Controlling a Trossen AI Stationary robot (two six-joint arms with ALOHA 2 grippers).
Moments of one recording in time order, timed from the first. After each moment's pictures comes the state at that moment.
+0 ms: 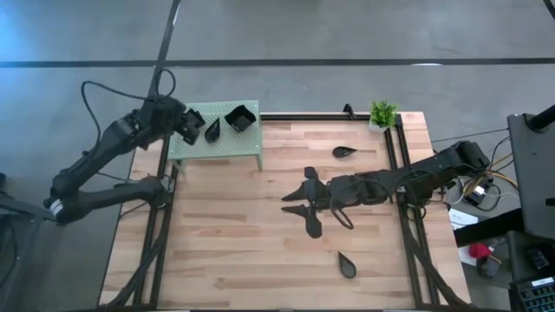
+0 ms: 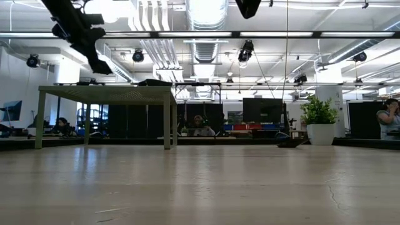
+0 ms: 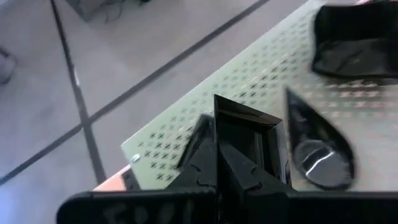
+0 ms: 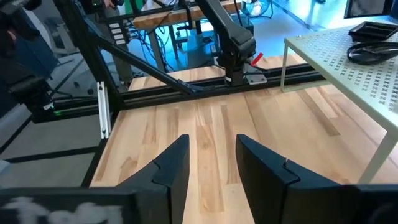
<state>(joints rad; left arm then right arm) 0.77 0.79 0.98 -0.86 -0.37 0.05 0.26 1.46 1.09 0.05 0.21 0.29</state>
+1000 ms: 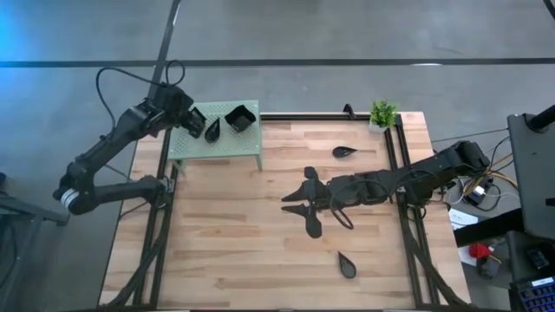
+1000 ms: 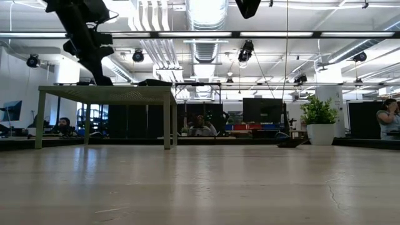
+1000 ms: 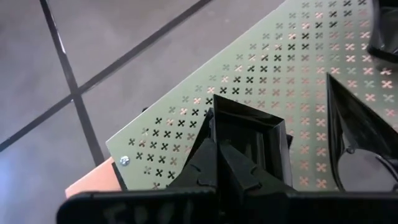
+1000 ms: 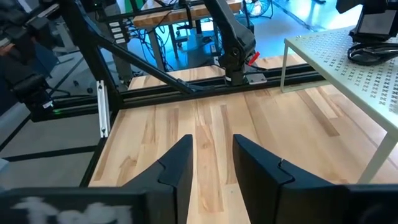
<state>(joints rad) 0.94 0.97 0.99 -0.82 -0.25 0.12 0.26 1.46 1.09 0.05 0.21 0.28</state>
